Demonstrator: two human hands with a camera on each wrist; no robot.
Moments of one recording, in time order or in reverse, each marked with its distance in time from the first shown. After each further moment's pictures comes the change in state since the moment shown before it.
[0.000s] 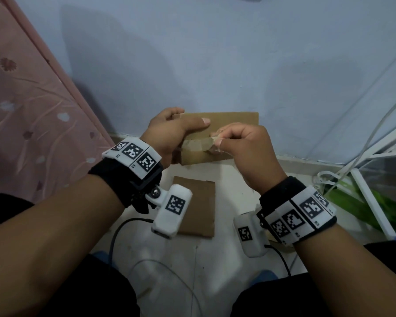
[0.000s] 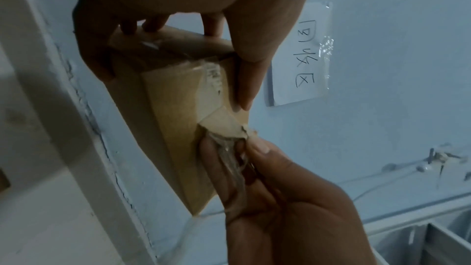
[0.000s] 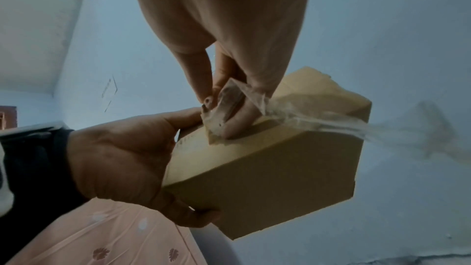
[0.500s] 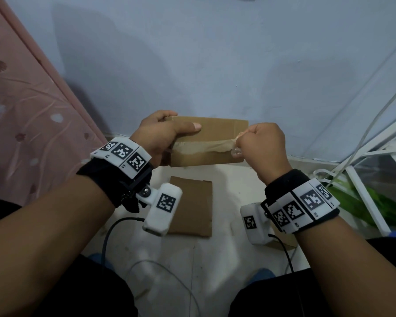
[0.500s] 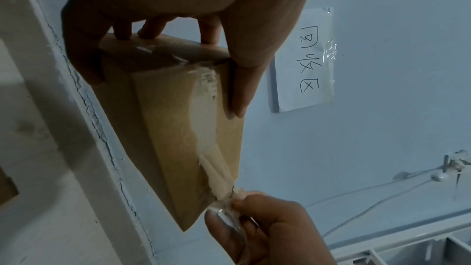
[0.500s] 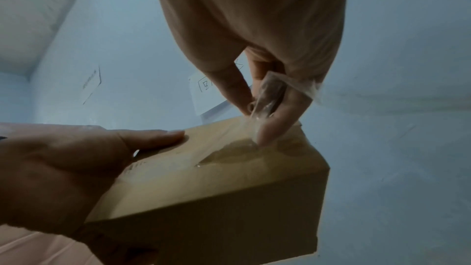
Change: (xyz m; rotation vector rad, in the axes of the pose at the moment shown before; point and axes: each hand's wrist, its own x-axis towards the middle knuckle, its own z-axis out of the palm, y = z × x) left_hand 0.001 0.003 -0.007 0.113 0.007 -0.036; right_hand 0.019 0.014 -0.023 -0.303 0.219 0.148
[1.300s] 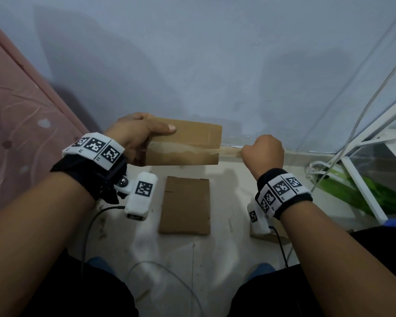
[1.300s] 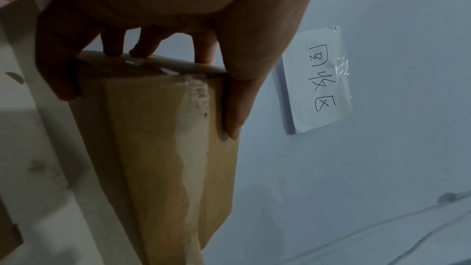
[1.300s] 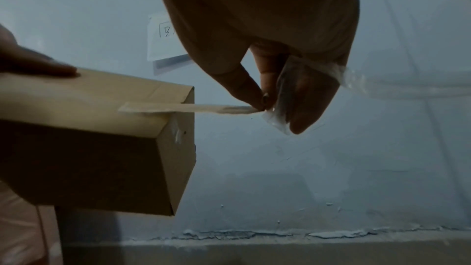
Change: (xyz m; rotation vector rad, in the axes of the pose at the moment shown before) left_hand 0.025 0.000 -0.019 0.138 0.027 -0.061; right_hand 0.026 0.063 -0.006 -0.488 0.128 0.131
